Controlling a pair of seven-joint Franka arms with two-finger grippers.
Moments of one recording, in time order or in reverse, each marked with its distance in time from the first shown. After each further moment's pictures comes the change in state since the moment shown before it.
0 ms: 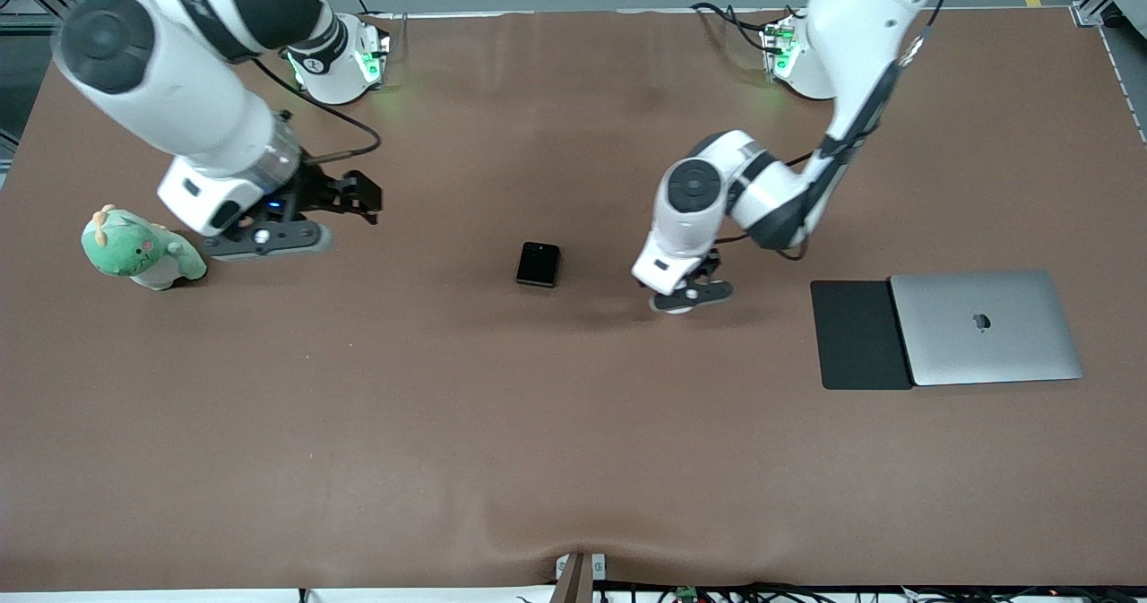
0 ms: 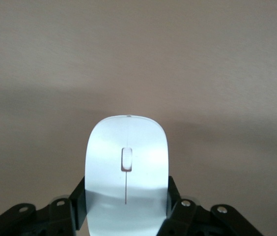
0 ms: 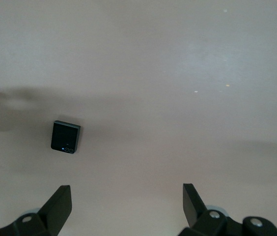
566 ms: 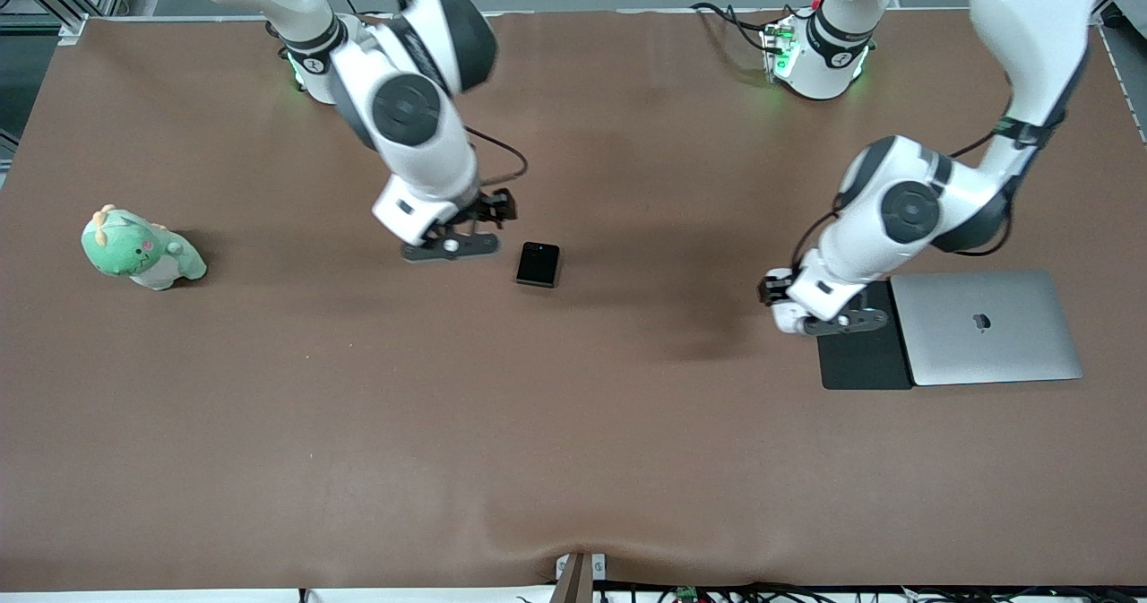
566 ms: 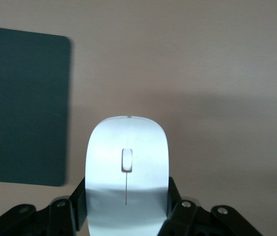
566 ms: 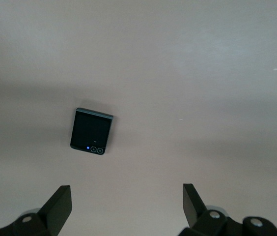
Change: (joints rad) left arm 0.715 -0.056 -0.390 -0.104 0.004 -0.050 0.383; right arm 0.246 0.209 0.003 -0.084 0.001 0.214 0.212
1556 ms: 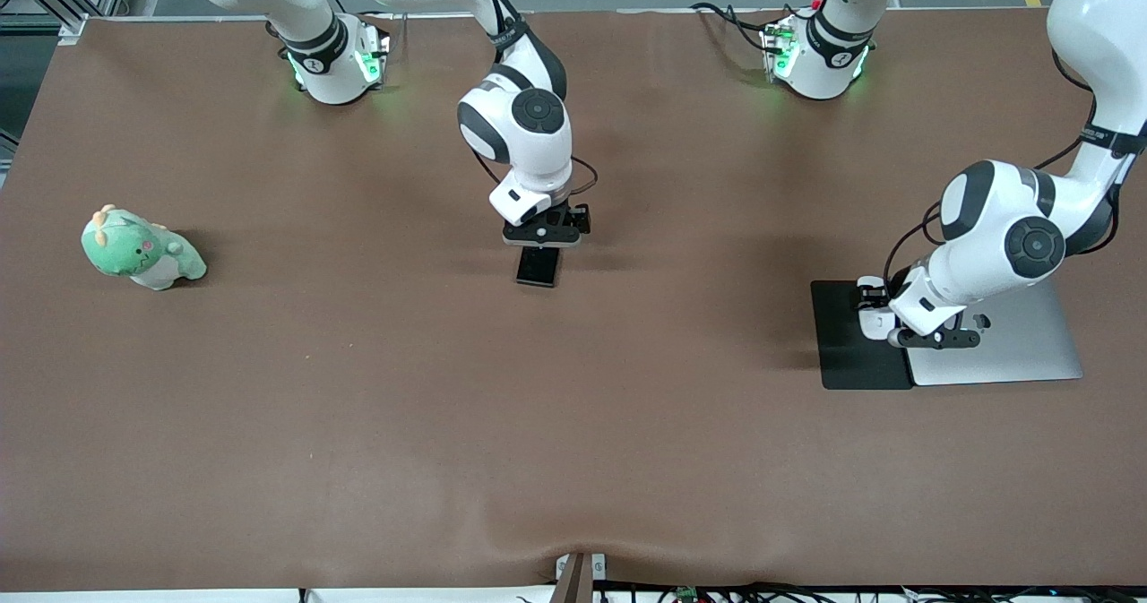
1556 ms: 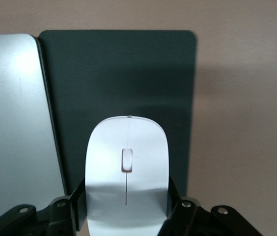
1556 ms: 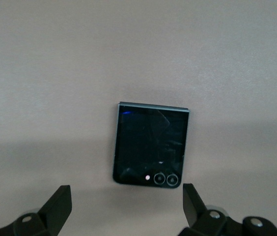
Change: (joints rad) left arm 0.213 0.097 0.047 0.002 0.094 -0.008 0.299; right arm 0.219 0.178 -0.005 -0.230 -0.121 0.580 0.450
